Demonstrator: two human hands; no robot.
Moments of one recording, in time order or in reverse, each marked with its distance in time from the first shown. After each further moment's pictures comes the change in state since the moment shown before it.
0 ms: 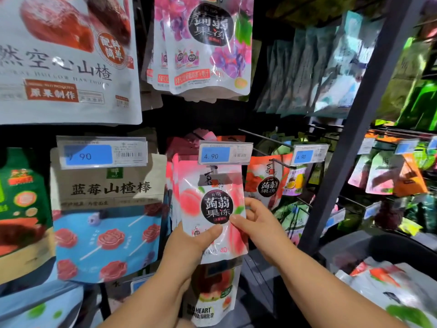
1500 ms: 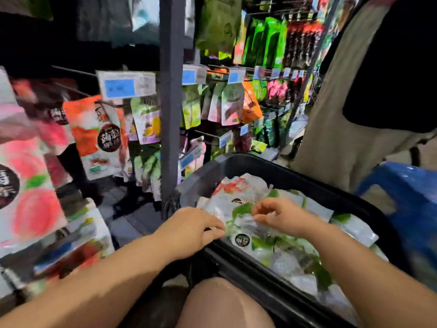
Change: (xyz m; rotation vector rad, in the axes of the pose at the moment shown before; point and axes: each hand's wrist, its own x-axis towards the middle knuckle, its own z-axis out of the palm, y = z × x) left_hand -0.025 -0.084 0.215 1.094 -1.133 0.759; right_hand -0.212 0.014 -0.256 -0.869 0.214 0.480
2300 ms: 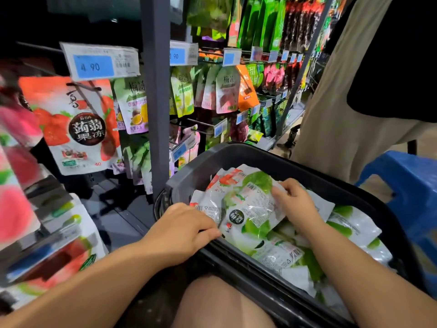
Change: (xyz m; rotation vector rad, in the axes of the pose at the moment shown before) left_hand 0.004 0.003 0.015 0.009 0.068 0.024; right_hand 0.008 0.037 0.010 0.341 0.535 0.290
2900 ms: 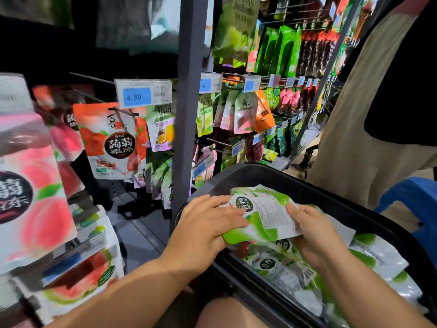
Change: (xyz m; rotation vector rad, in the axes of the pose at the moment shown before) left_hand -0.003 0.008 -0.015 -0.140 0.527 0.114; right_hand -0.031 -0.043 0.006 0.687 -0.107 0.246
